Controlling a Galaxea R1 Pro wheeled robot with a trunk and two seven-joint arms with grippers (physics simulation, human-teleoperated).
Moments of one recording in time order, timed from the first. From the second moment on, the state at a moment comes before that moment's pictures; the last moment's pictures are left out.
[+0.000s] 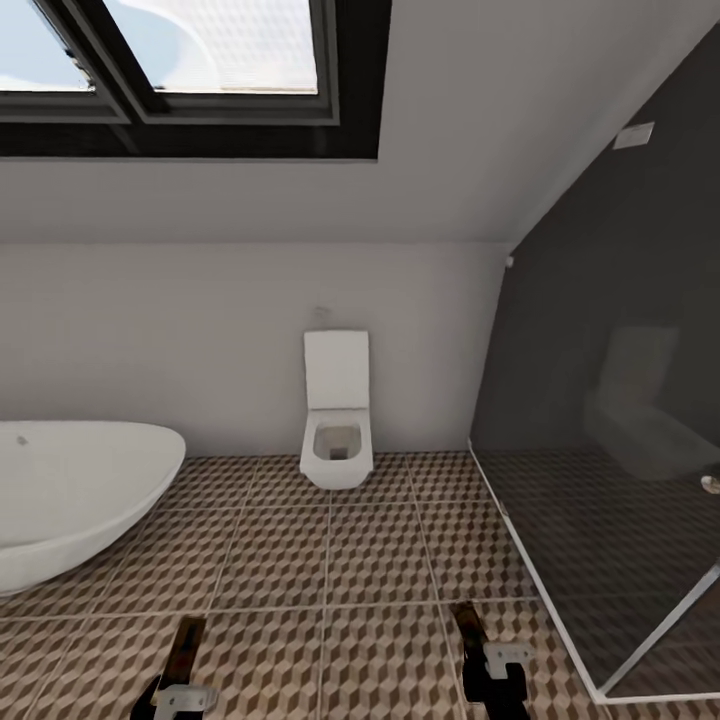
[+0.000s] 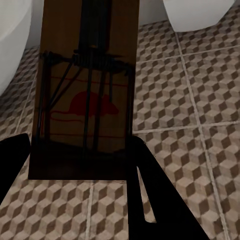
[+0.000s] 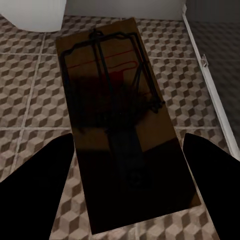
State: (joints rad) left arm -0.42 0.08 -0.19 0.08 0.04 -0.81 0.20; right arm -0.41 -0.01 0.50 -0.17 -0.39 -0.53 -0.16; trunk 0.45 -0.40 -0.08
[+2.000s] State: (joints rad) left arm -0.67 0.06 -0.18 -0.55 0.04 0.56 0.19; right arm -0.63 0.07 0.49 -0.61 -0.25 0.27 -0.27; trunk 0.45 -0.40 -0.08
